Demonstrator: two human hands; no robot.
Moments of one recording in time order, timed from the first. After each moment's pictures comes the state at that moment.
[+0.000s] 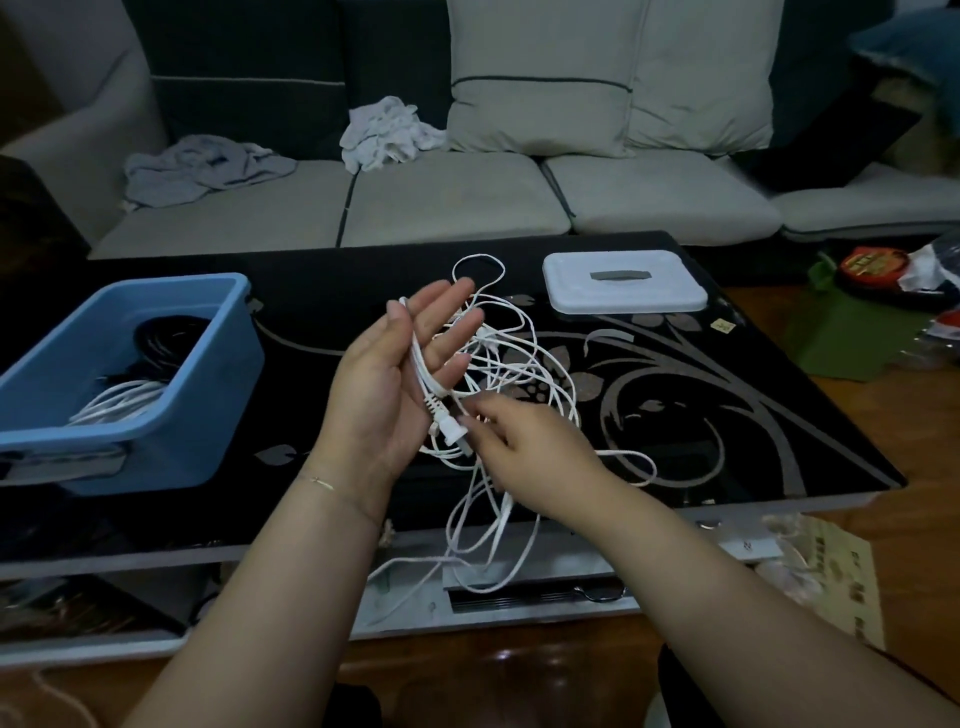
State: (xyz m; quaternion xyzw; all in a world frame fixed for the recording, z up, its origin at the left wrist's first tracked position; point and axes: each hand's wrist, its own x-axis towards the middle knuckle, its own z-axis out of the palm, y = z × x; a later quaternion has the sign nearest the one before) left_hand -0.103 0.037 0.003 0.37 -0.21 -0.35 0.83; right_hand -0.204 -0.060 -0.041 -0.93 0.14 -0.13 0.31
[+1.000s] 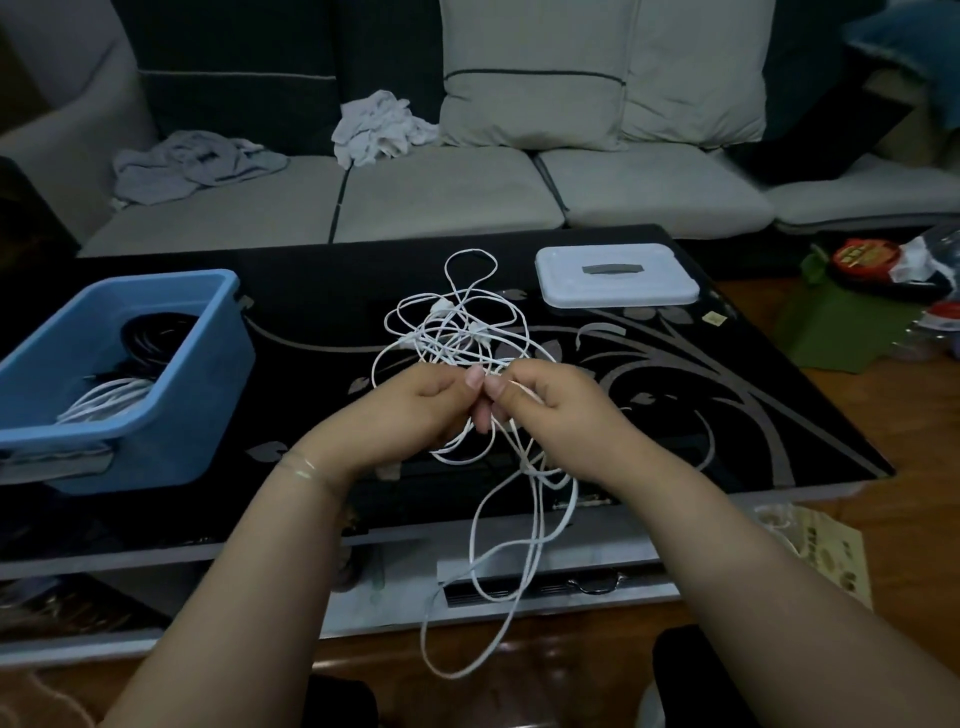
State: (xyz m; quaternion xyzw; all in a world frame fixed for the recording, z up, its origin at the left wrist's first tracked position) left_hand -0.098 0.043 -0.009 0.68 -0.49 -0.32 0.44; right_hand -0.214 -0.092 -0.033 -0.87 0.12 -0.18 0.44
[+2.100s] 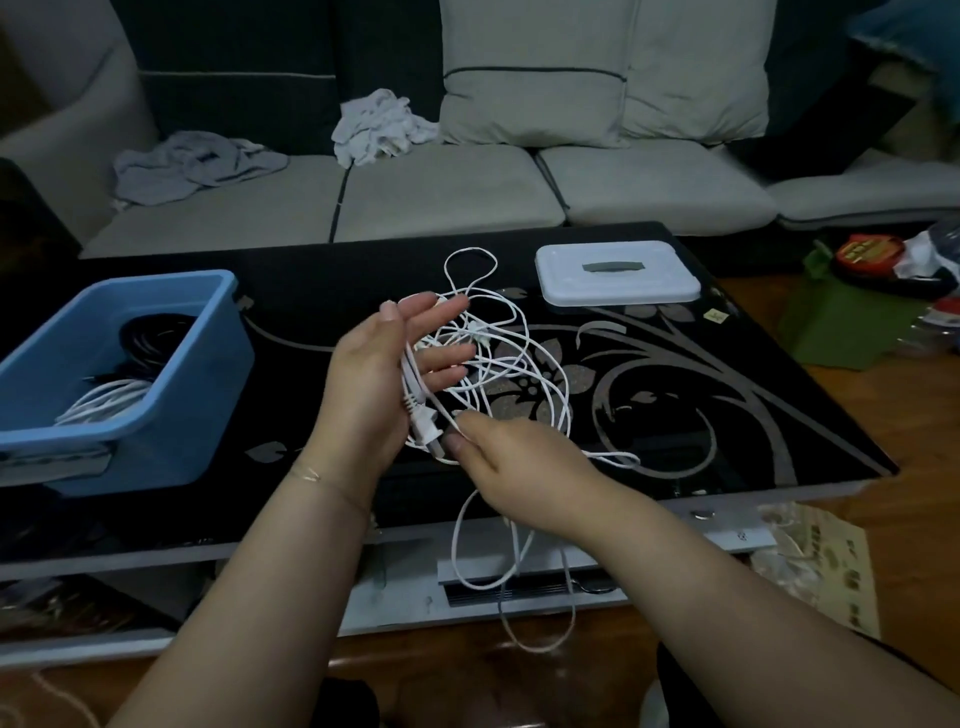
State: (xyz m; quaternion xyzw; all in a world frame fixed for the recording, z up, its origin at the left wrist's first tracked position) left_hand -0.102 0.032 -0.007 0.54 -0.23 -0.25 0.77; right_hand -0.215 -0.053 -0.039 -0.97 0.08 -0.07 0.23
